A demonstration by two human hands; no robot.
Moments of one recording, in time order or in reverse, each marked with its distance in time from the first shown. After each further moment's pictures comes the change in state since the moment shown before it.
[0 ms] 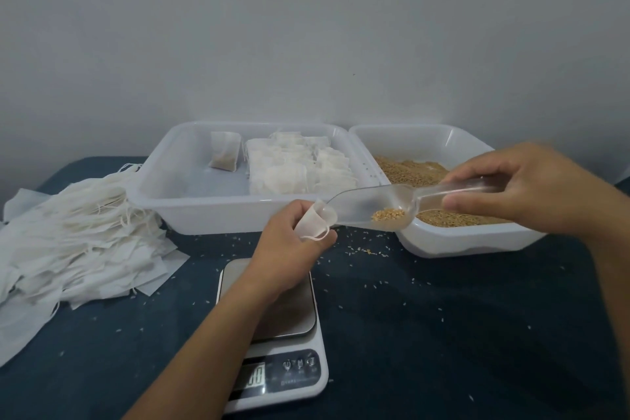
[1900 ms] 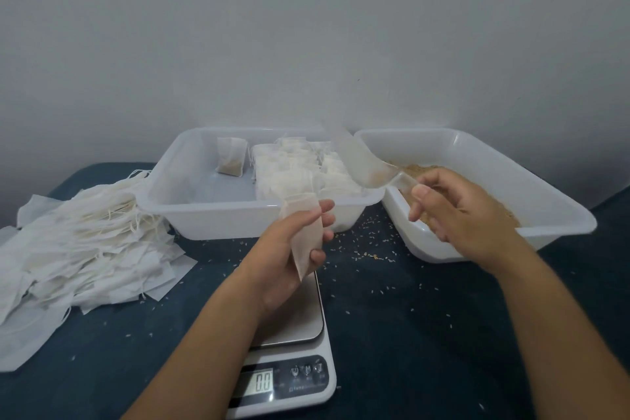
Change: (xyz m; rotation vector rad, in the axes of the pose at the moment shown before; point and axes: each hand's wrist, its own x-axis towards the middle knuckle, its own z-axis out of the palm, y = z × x) left_hand -0.003 0.015 -0.017 -0.838 -0.236 -0.369; right_hand 0.022 0.026 0.083 0.343 0.186 -0.038
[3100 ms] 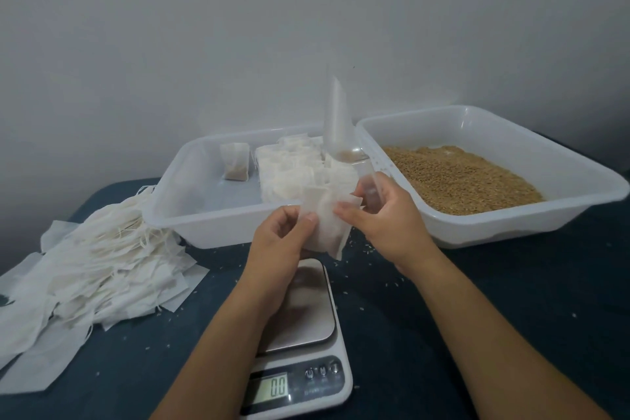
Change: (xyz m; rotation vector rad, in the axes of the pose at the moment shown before) left_hand 0.010 -0.013 -0.018 0.506 0.271 0.276; right_hand 0.019 0.021 0.103 0.421 0.083 0.018
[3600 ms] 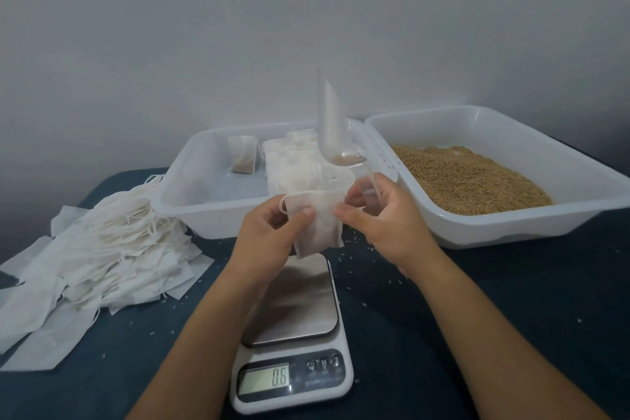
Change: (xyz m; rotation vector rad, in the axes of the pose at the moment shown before) left_hand 0.001 0.008 -0.021 0.115 -0.014 0.110; right_hand -0.004 -0.005 0.005 0.031 -0.066 -0.005
